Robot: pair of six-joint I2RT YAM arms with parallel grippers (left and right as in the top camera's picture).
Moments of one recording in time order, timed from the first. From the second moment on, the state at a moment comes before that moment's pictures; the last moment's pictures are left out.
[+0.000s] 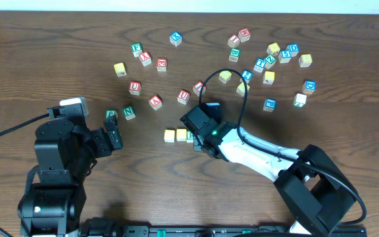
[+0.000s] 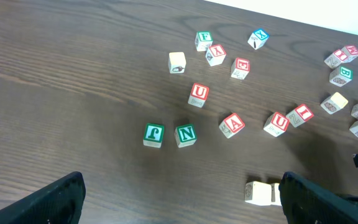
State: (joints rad) left arm -0.01 0.74 0.90 -0.80 0.00 -0.20; right arm 0.79 1.83 1.04 -0.48 0.26 0.70
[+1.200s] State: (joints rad) left arm -0.01 0.74 0.90 -0.80 0.00 -0.20; right arm 0.63 1.83 1.06 -0.44 0.32 0.67
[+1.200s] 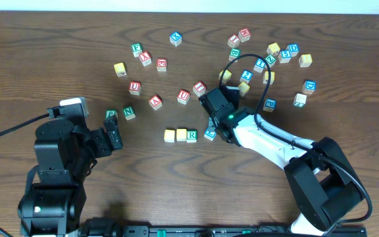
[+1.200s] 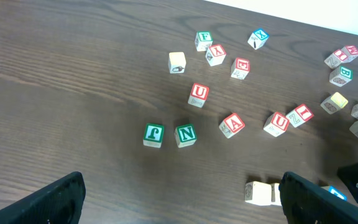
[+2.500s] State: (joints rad) left arm -0.01 0.74 0.90 -0.80 0.00 -0.20; right arm 0.62 1.83 1.07 -0.63 0.28 0.71
